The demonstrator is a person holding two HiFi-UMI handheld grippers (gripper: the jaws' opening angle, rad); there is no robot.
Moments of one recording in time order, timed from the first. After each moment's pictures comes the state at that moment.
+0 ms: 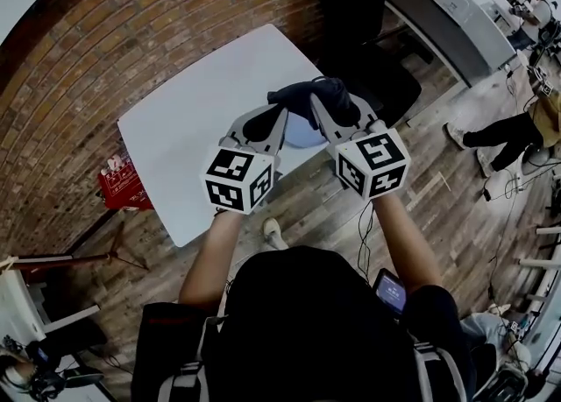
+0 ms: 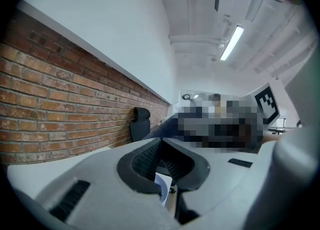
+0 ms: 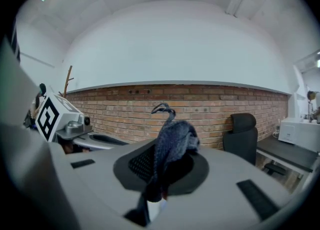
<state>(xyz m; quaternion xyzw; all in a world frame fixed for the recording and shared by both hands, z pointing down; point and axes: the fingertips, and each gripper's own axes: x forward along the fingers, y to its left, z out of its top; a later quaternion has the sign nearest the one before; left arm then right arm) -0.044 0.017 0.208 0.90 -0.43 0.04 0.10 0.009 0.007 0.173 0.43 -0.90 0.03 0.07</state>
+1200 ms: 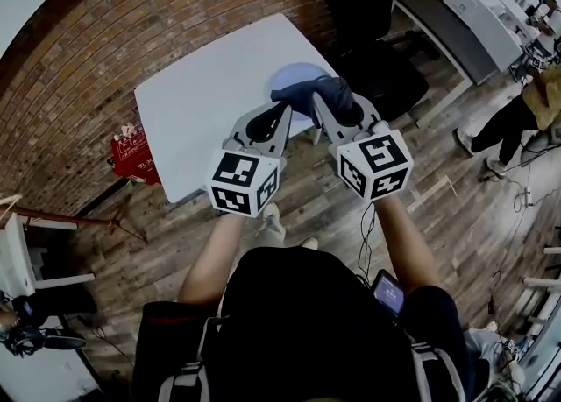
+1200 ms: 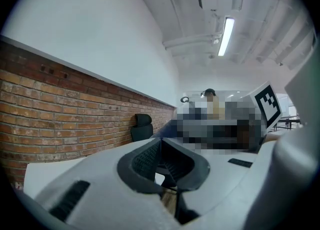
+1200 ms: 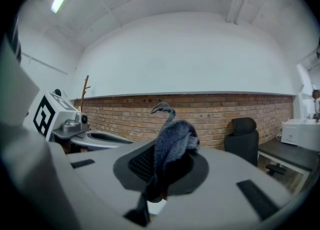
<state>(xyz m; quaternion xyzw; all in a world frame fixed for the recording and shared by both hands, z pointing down) 0.014 0.141 0.188 0.87 -0.49 0.04 0.05 0.065 0.126 0.161 0.39 -0.92 0.01 0.04</state>
